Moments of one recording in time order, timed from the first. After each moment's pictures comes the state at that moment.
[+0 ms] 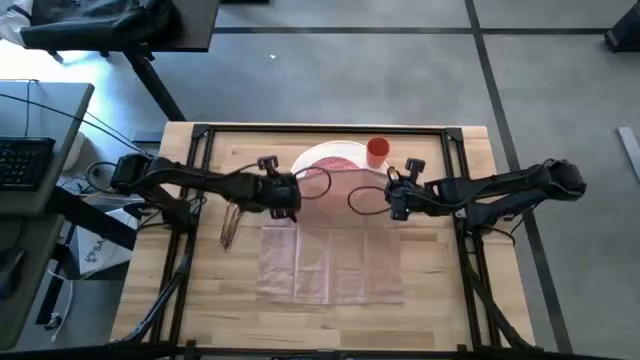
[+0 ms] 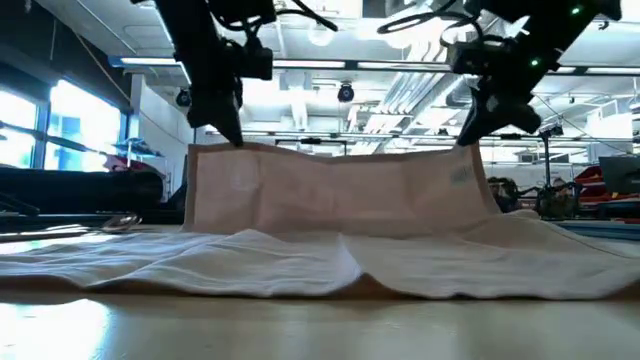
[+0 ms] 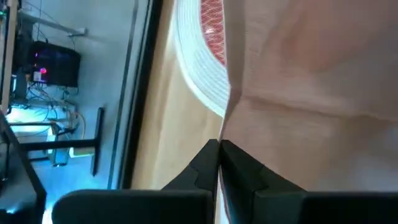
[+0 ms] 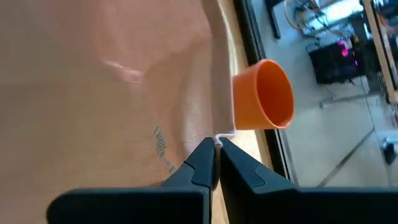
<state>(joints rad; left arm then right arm) -0.08 1.54 1.09 -0.79 -0.74 -0.06 0.11 1.18 0.75 -0.65 0.72 -0.06</state>
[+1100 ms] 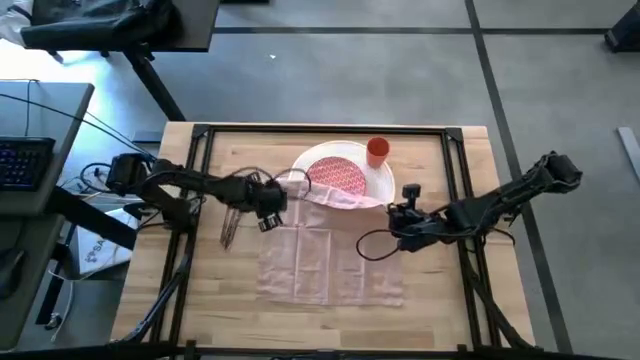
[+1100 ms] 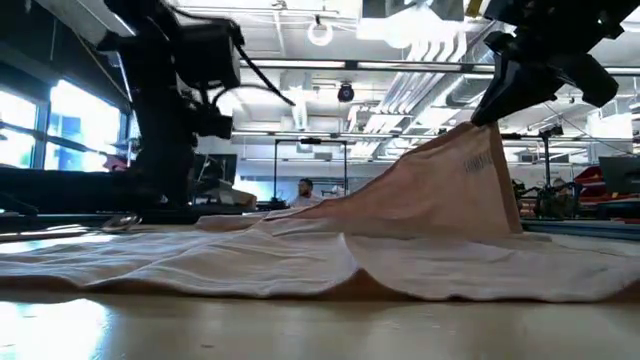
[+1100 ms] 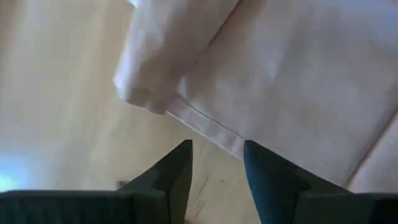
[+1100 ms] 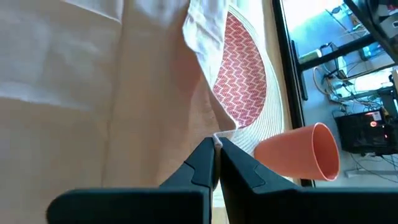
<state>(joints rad) 0.12 1.50 0.78 -0.64 -0.30 -0.30 0.40 1.18 0.76 -0.64 0.74 0.02</state>
